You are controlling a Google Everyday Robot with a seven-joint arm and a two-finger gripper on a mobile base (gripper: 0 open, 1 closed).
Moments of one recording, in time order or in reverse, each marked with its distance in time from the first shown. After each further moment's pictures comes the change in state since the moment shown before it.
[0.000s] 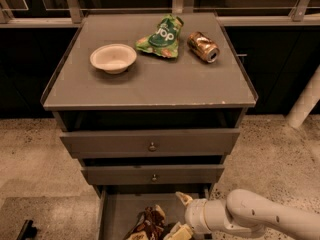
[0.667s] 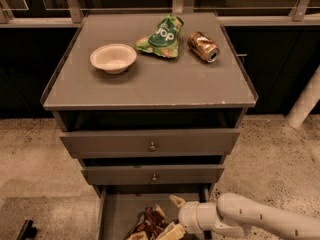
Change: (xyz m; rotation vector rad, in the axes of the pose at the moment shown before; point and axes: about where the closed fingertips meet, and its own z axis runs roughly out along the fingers) arm 0.031 -0.020 0.055 -0.055 -0.070 0.055
